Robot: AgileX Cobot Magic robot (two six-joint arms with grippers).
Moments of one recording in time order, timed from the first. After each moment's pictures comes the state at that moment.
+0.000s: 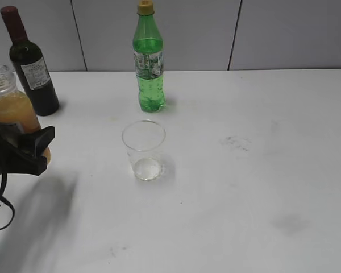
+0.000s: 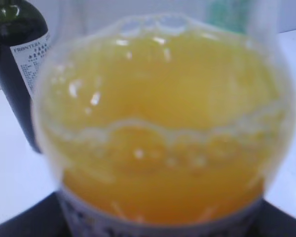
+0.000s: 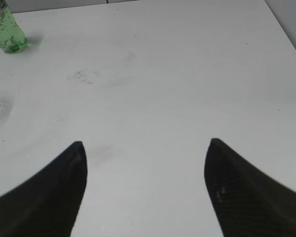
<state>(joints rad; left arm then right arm) -0.30 1.69 -0.24 0.00 -1.09 0.13 0.05 -0.01 -0.50 0.03 1.03 0.01</state>
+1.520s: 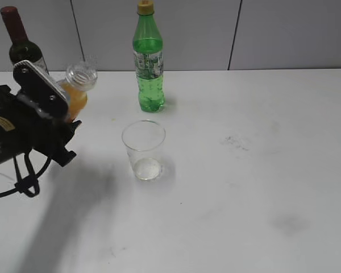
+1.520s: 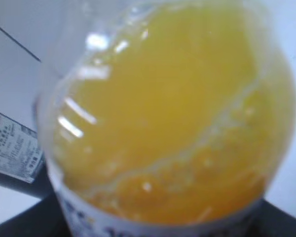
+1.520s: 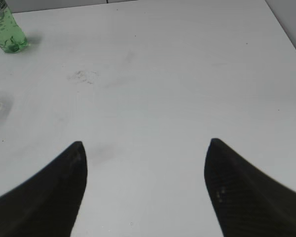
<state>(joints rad) -0.49 1.64 -0.51 -0.36 -0.61 0.88 0.05 -0.01 -0.50 0.03 1.03 0.01</state>
